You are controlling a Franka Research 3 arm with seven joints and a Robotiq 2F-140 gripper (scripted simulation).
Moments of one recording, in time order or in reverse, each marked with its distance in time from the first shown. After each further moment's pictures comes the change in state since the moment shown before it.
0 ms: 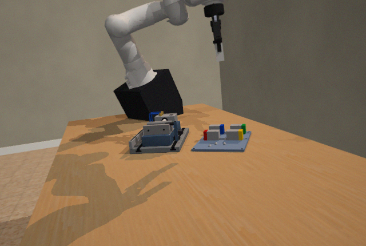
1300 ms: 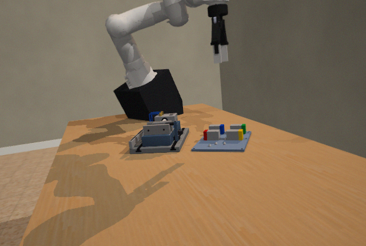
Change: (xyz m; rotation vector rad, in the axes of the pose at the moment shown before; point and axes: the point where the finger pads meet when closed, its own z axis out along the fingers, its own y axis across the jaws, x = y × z) arm -0.004 -0.006 0.004 -0.020 0.053 0.206
